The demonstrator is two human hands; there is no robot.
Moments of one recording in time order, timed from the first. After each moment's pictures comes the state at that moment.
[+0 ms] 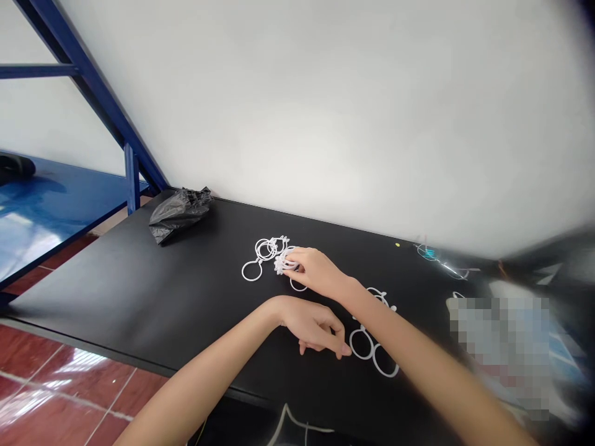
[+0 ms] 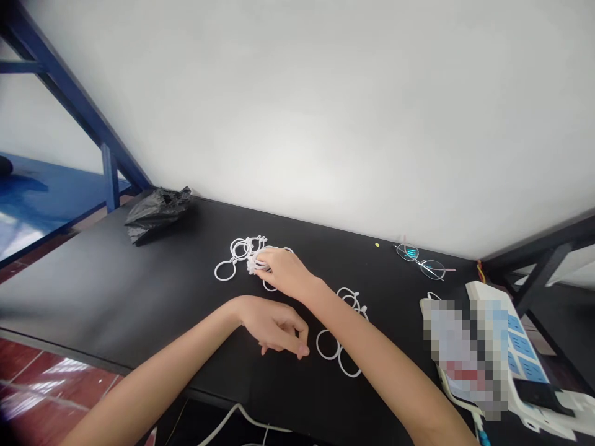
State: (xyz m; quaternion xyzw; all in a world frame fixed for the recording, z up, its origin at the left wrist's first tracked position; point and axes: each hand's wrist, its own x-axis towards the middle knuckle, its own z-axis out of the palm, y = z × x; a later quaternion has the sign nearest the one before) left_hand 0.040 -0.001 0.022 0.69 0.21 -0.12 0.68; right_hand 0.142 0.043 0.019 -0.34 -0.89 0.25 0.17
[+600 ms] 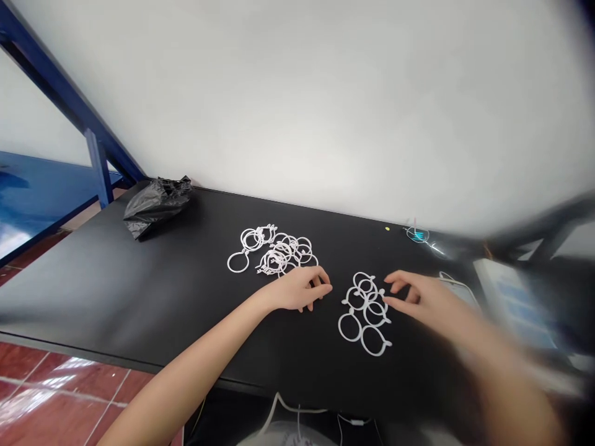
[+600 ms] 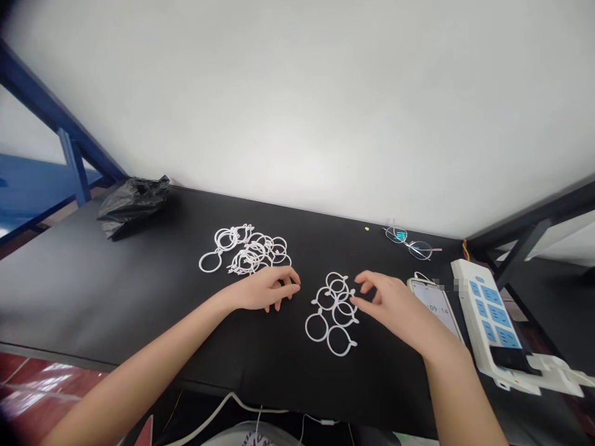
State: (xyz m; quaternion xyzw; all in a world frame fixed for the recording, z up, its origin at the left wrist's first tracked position) left_hand 0.044 -0.001 -0.005 0.68 0.39 0.12 0.61; right_hand 0.338 -0.036 0.035 -0.65 -0.71 0.24 0.06
